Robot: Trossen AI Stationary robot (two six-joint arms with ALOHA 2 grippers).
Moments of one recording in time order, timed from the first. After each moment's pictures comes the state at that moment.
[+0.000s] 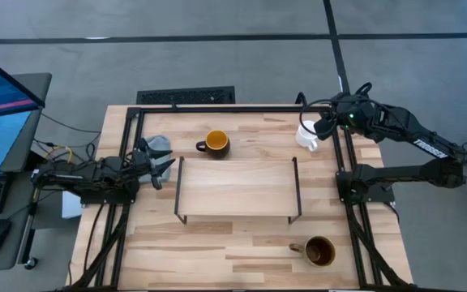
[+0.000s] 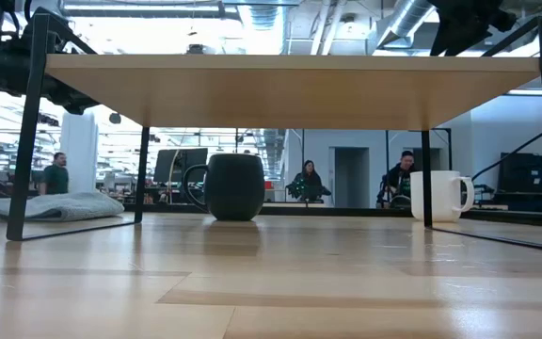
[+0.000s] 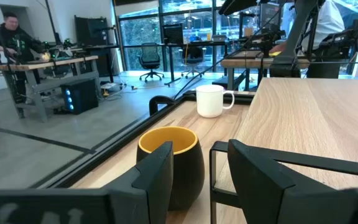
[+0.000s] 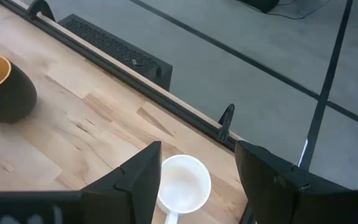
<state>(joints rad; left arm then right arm) -0.07 0.03 0.03 0.01 -0.49 0.04 -0.38 0.89 1.20 -1.11 0.52 0.26</state>
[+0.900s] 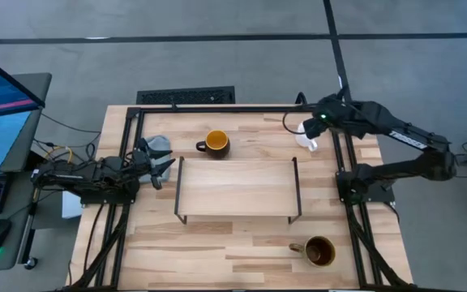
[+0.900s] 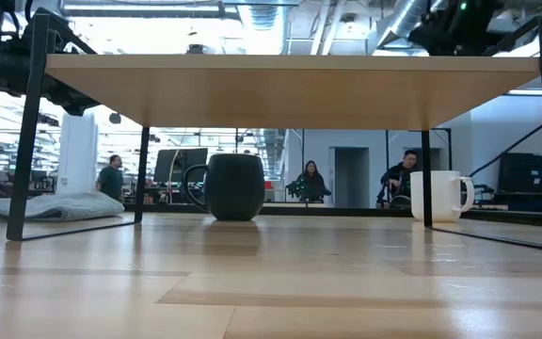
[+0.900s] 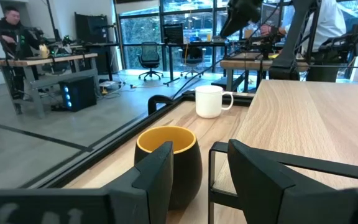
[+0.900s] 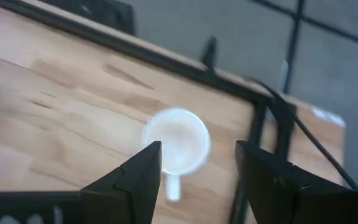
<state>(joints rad) -0.07 0.03 0.03 0.01 -0.49 0.01 -0.43 1.09 1.20 -1.28 0.52 0.61</state>
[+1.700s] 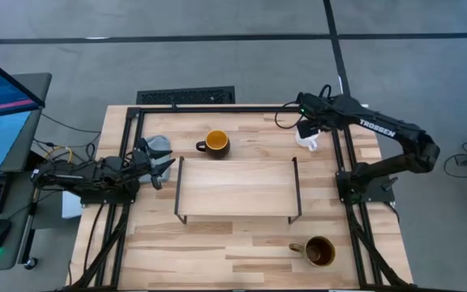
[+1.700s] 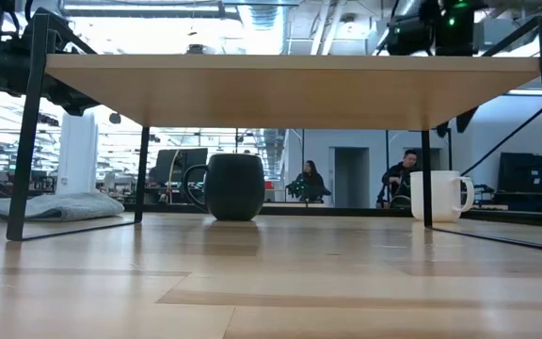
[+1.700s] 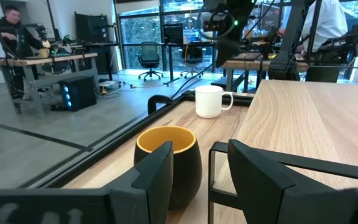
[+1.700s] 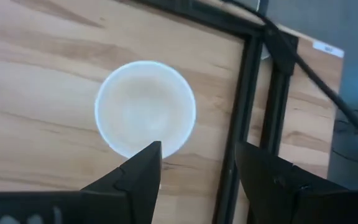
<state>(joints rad) -0.07 0.03 0.03 0.01 -0.48 0.01 -0.62 1.30 1.11 -1.25 0.41 0.61</state>
